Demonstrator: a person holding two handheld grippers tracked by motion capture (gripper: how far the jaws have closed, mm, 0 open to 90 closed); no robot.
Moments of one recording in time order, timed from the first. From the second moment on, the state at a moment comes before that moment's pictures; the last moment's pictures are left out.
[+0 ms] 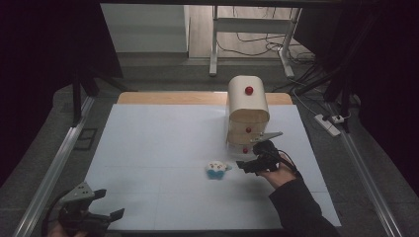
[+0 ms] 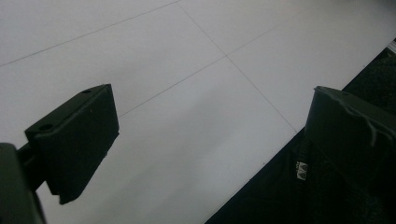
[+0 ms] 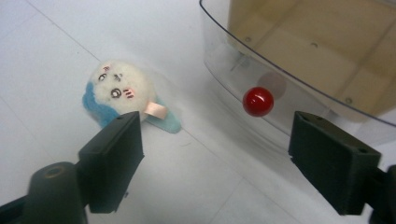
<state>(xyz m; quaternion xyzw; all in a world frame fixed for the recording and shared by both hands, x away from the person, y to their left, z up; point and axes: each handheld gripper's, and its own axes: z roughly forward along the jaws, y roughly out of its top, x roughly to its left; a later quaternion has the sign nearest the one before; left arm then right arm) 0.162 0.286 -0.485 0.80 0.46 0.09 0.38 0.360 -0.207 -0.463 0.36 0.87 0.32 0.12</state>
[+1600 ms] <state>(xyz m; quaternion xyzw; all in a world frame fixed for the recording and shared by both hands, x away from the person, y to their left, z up) 0.163 0.287 -0.486 0.80 0.46 0.08 0.38 0.392 -0.201 -0.451 0.33 0.88 0.32 0.11</state>
